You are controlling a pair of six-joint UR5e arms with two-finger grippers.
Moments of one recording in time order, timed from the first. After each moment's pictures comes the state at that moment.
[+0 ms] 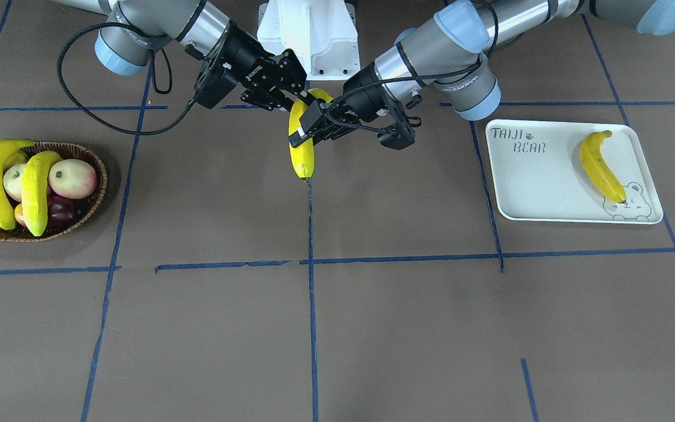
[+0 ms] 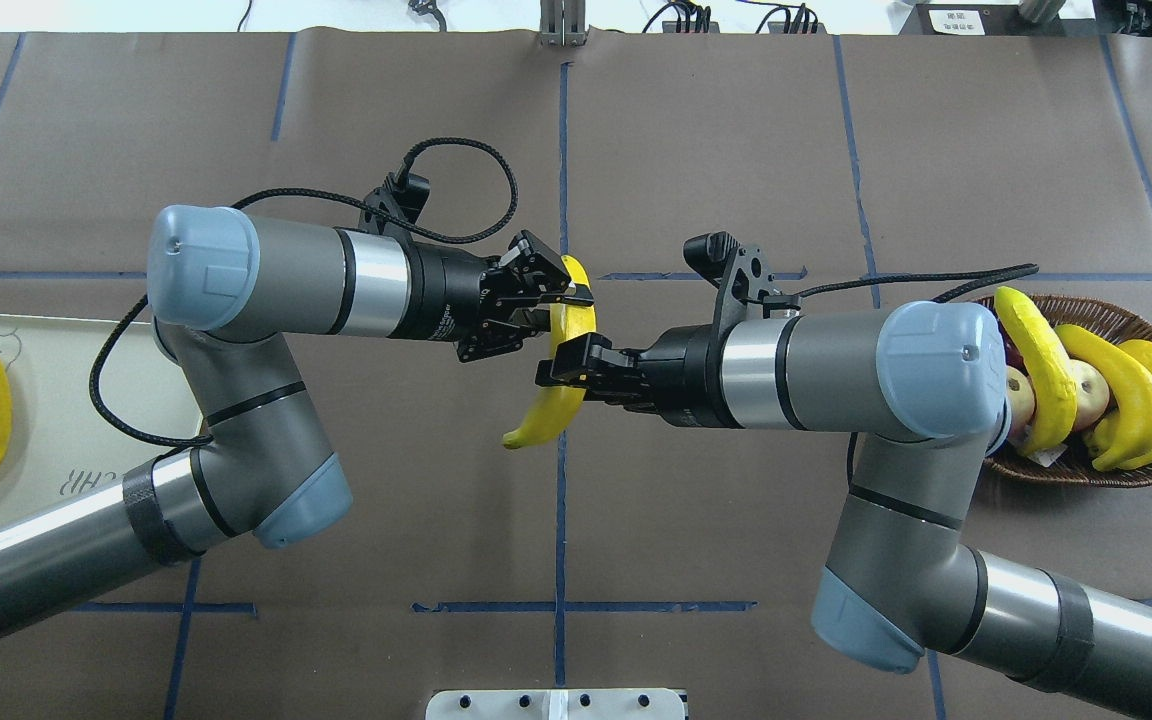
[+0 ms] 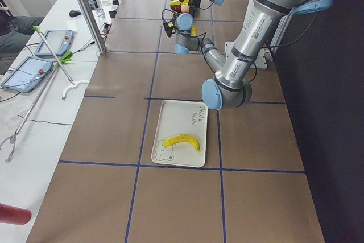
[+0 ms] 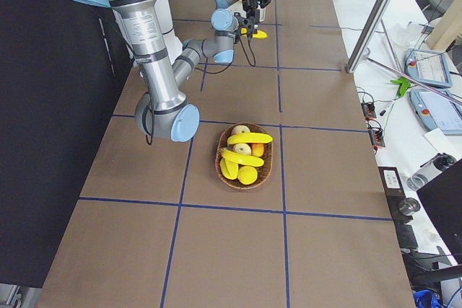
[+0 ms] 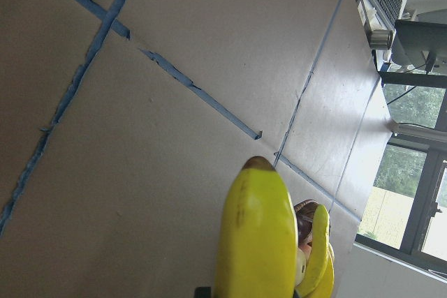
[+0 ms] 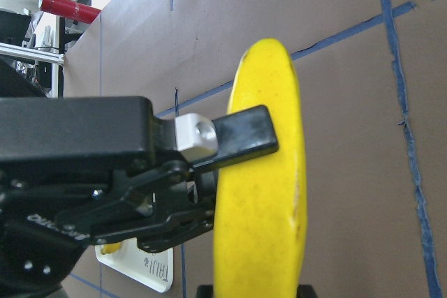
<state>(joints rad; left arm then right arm) -0.59 -2.18 -1.59 -2.66 -1.95 -2.03 0.48 -1.14 1.86 -0.68 1.82 1.65</state>
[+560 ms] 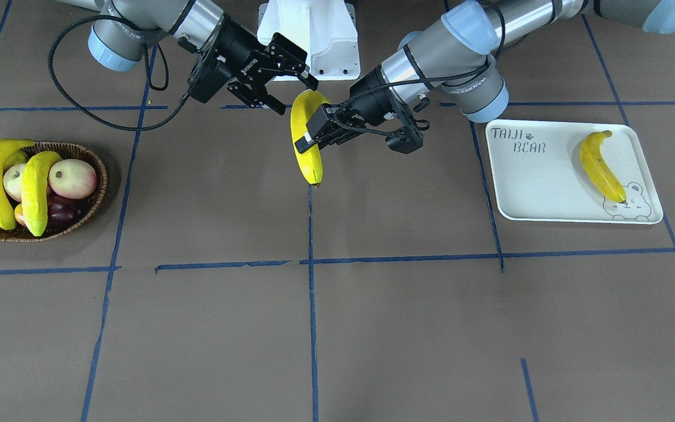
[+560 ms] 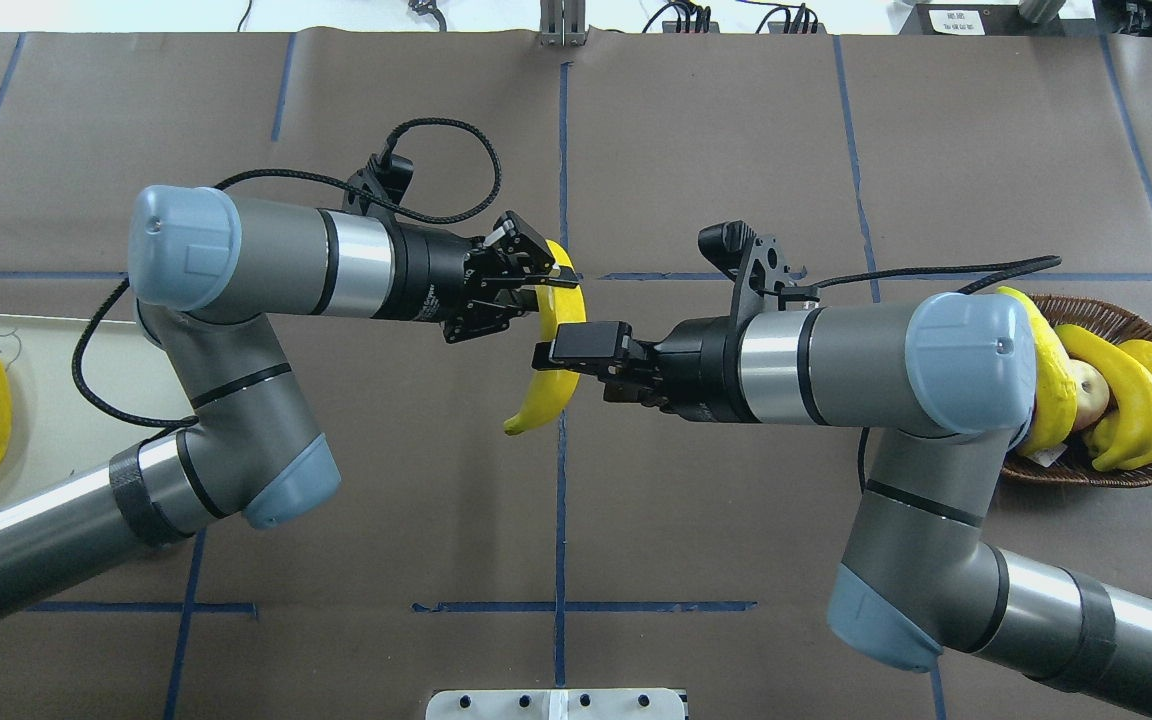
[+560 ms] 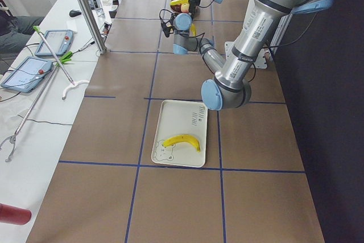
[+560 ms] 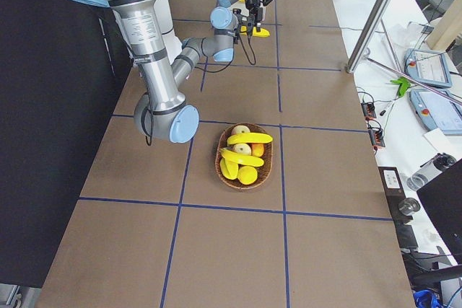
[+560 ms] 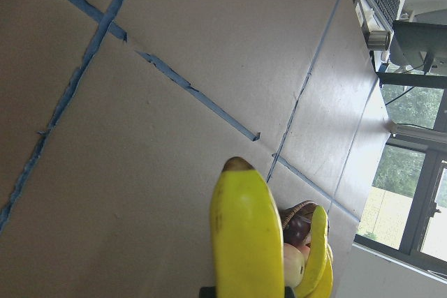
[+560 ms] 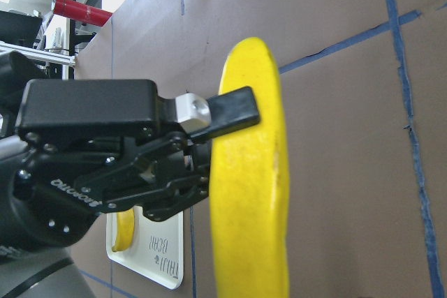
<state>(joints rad) -0.64 -2.16 -1.59 -2.66 -1.97 -2.02 0.50 -1.17 1.90 -0.68 1.85 1.66</state>
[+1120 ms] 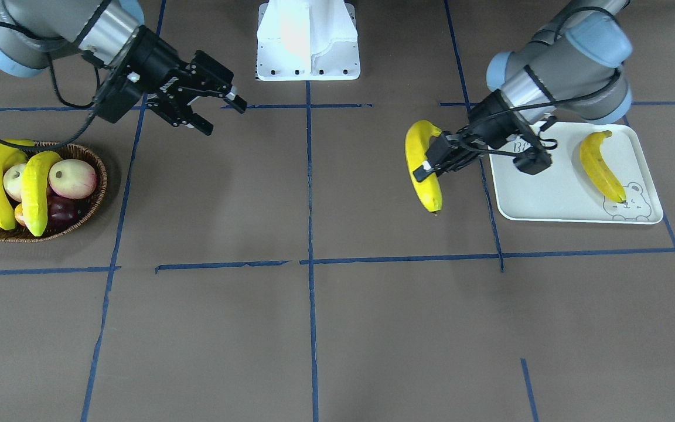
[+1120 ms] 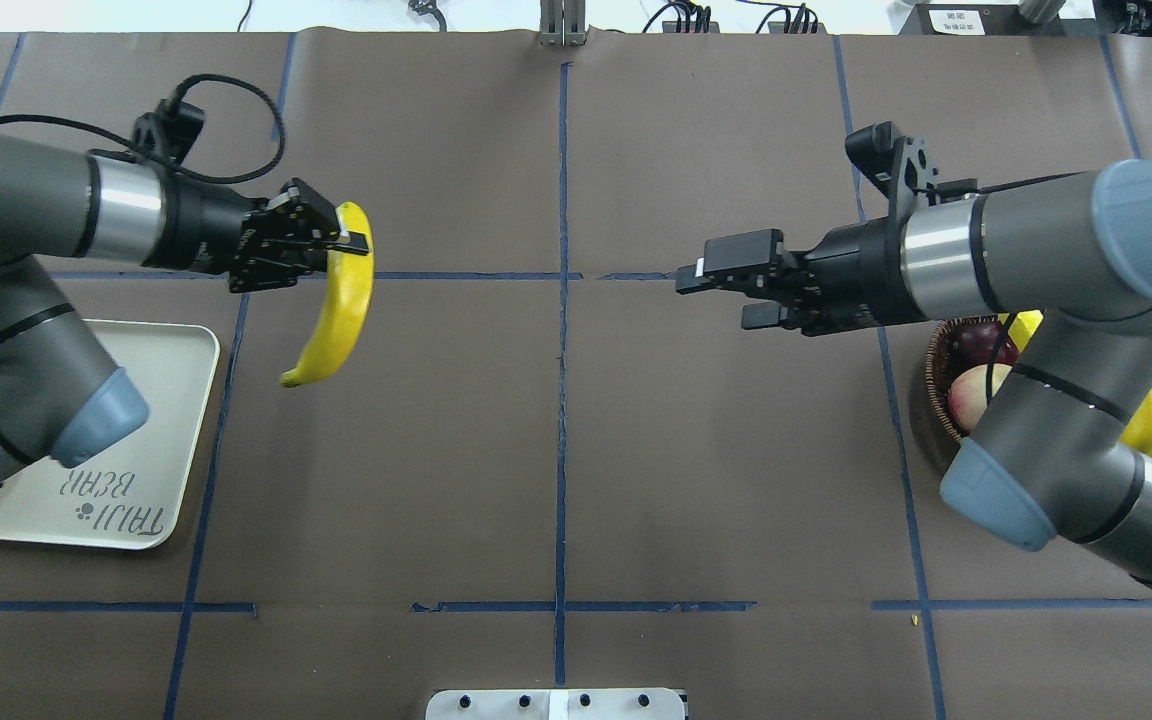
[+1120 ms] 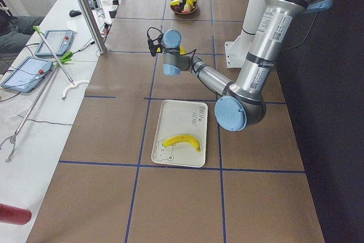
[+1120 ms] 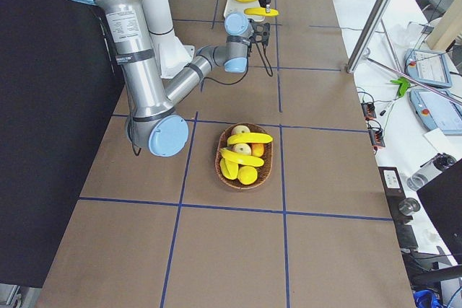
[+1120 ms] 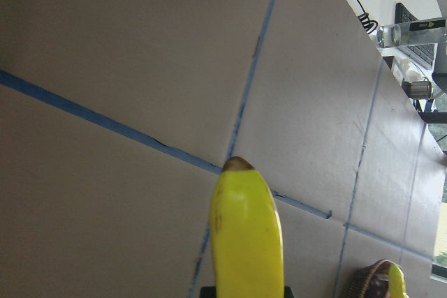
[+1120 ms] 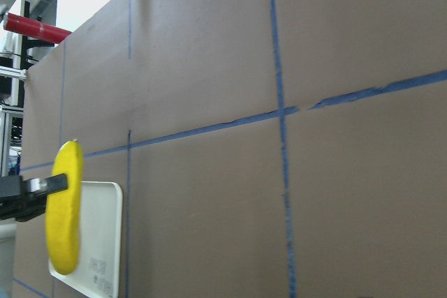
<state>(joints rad) -0.85 -1.83 -1.69 -2.65 -2.15 -1.71 0.77 -1.31 1.93 -0.72 2.13 1.53</state>
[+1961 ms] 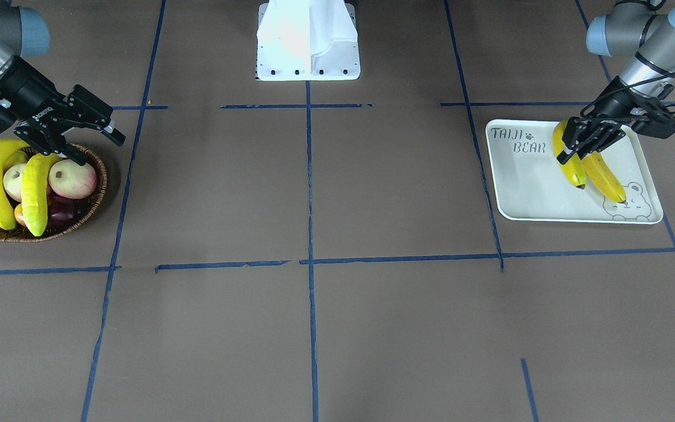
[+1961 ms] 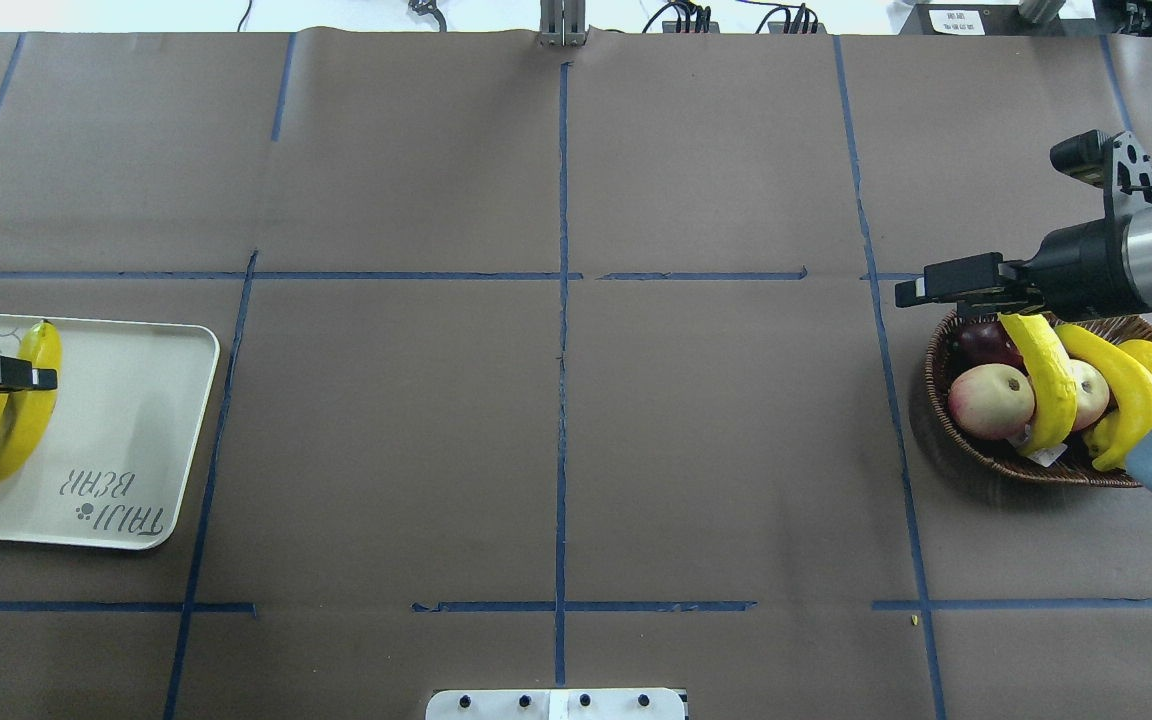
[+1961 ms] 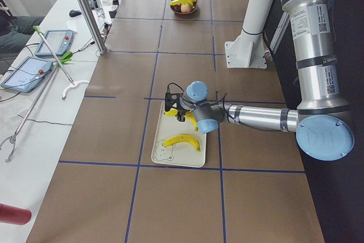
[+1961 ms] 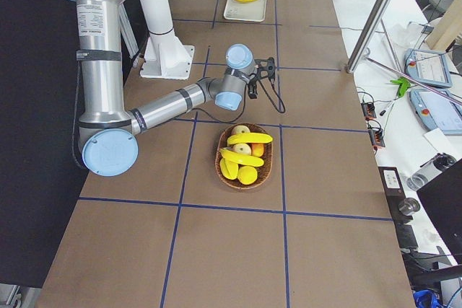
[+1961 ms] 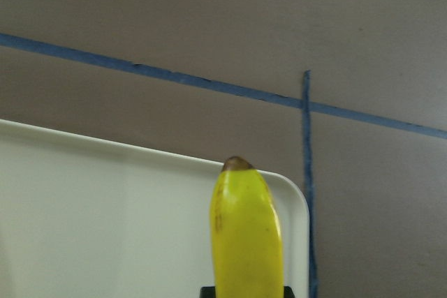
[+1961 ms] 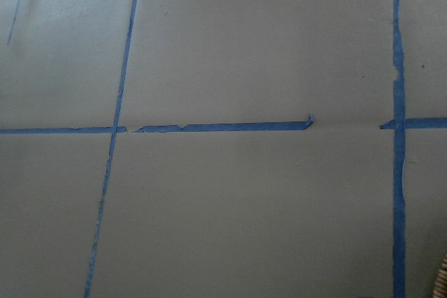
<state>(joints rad) -0.90 -1.32 -1.74 -2.66 -2.04 -1.14 0.94 -1.56 1.92 -0.72 2.23 1.17</state>
